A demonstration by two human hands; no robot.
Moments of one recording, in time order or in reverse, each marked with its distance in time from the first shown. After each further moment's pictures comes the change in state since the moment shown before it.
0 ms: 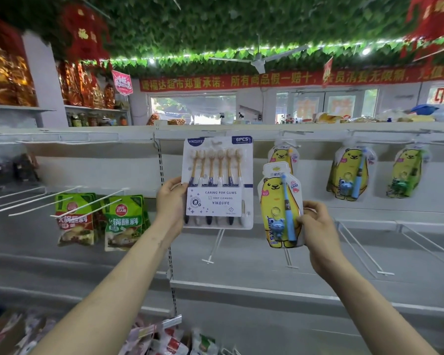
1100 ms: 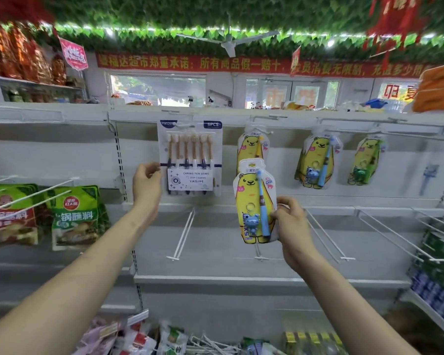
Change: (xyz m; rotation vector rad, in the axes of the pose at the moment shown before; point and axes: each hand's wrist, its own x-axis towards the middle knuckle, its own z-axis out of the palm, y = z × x) left_hand 0.050 -0.043 0.027 0.359 0.050 0.139; right_hand 0.018 0.019 -0.010 -0.006 0.022 0.058
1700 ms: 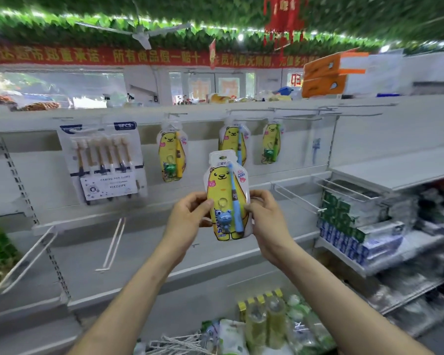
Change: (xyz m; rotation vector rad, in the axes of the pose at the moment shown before) left_hand -0.206 0.042 0.109 -0.096 -0.794 -0.047; right_hand -0.059 -0.022 -0.091 0.051 0.196 -0.029
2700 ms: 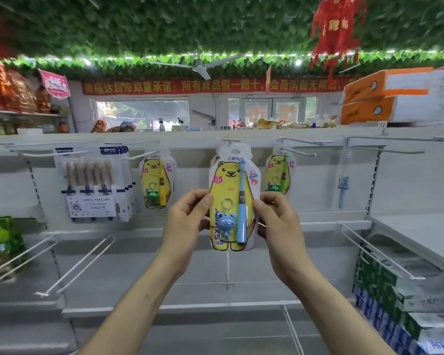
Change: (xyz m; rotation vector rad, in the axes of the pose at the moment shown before) left_hand 0.073 0.039 0.151 -0.123 0.284 0.218; right_hand 0.132 -0.045 -0.124 0.052 -0.269 -0.249
